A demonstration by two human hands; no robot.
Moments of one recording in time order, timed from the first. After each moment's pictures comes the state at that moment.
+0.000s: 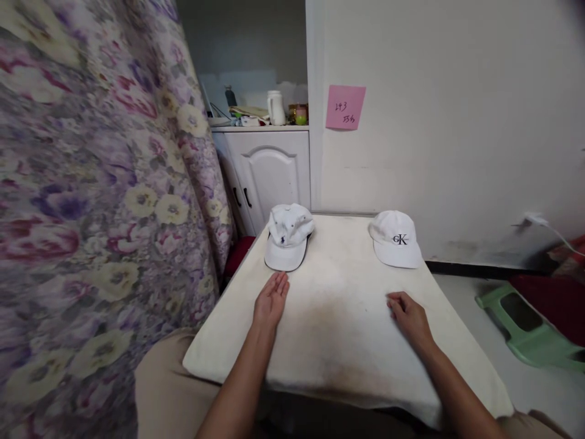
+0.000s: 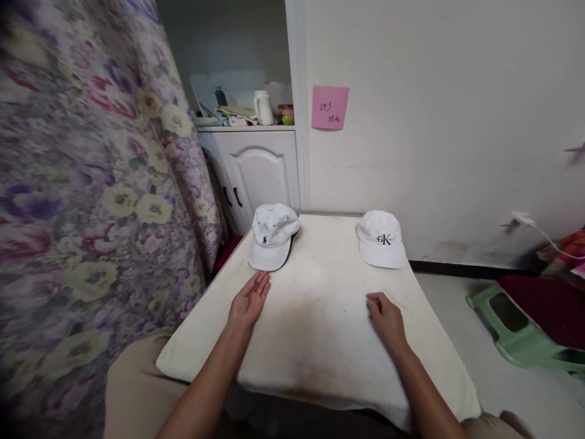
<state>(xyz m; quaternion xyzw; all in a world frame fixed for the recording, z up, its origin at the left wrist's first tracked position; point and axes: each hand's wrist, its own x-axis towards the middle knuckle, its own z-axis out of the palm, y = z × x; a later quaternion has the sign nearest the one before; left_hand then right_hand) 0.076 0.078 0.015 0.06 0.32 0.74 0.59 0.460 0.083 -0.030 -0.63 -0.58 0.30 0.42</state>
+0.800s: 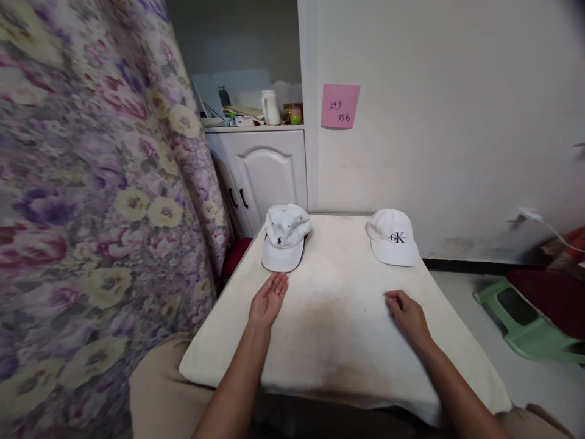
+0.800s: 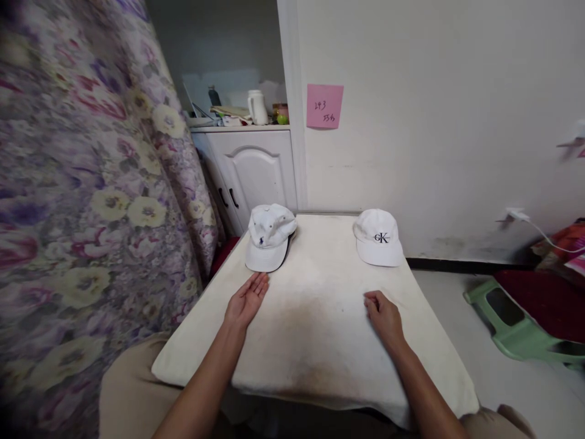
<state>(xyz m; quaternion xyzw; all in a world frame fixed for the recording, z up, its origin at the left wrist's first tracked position) 0.062 0.089 0.003 0.09 0.29 0.72 0.62 0.458 0.082 -0.025 -0.63 -0.60 0.28 0.40</state>
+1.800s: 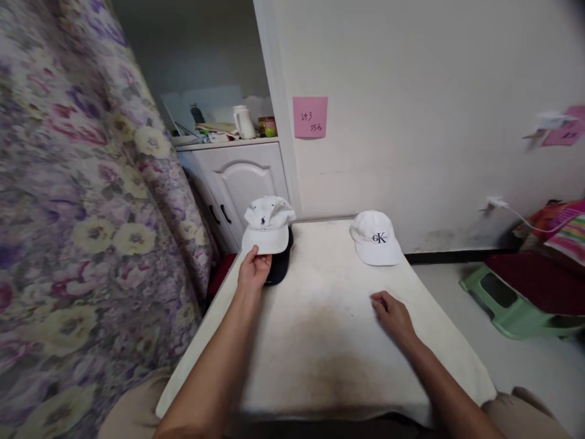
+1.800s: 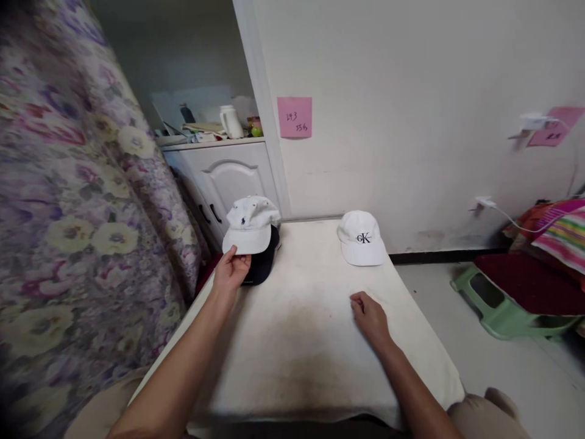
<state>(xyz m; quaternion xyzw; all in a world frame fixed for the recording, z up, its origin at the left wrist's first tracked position) 0.086 0.179 0.119 0.13 0.20 0.76 0.60 0.456 0.087 -0.024 -0.62 -0.57 0.31 0.45</state>
